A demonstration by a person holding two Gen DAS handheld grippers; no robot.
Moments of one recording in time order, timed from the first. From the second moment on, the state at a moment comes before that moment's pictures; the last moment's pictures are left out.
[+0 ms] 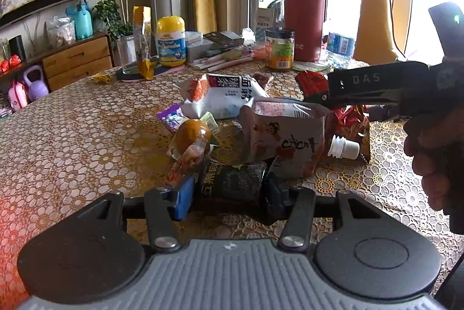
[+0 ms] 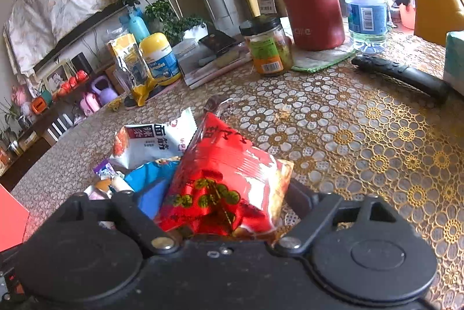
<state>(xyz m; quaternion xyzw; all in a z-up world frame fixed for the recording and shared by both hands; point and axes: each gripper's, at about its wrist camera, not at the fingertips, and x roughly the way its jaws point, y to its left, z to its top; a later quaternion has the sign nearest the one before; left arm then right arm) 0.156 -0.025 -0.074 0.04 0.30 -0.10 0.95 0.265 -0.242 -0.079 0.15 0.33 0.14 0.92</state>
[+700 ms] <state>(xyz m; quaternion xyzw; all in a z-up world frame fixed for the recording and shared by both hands) 0.070 0.024 -0.005 0.00 0.24 -0.04 0.97 0.189 -0.245 -0.026 0.15 0.28 0.16 0.93</state>
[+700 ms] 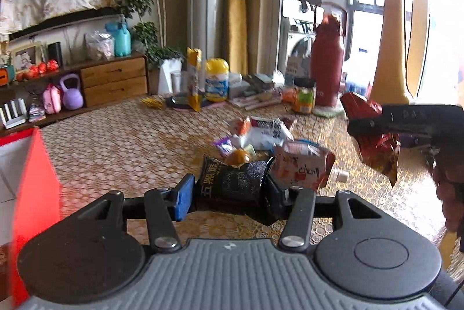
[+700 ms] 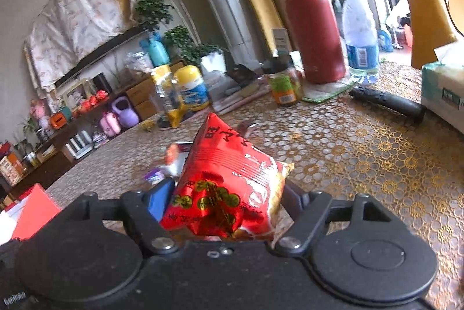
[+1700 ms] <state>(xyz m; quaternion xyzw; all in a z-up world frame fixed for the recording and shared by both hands) -0.058 0.130 0.070 -0.02 0.19 0.09 0.98 0.101 -0.116 0.067 0.05 0.26 0.35 0.90</state>
